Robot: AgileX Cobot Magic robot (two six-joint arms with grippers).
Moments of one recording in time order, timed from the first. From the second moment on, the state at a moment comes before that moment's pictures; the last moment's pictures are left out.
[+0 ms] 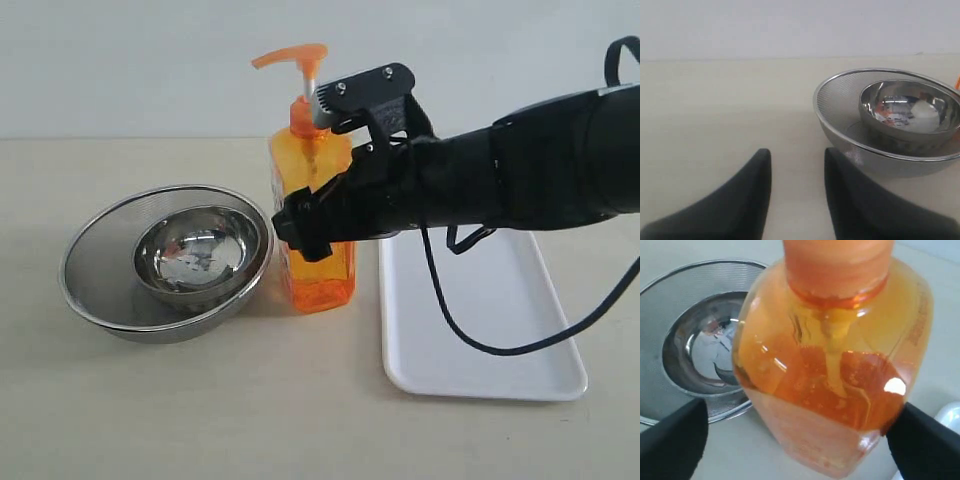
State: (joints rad) left arm -0.01 0.00 0.00 -0.01 0.33 -0.01; right arm 0.64 1.64 -0.93 1.74 0.14 -1.73
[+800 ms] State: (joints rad) left arm -0.01 0.00 0.00 -0.01 0.33 -0.01; right arm 0.64 1.56 -0.90 1.74 -0.03 -1.79
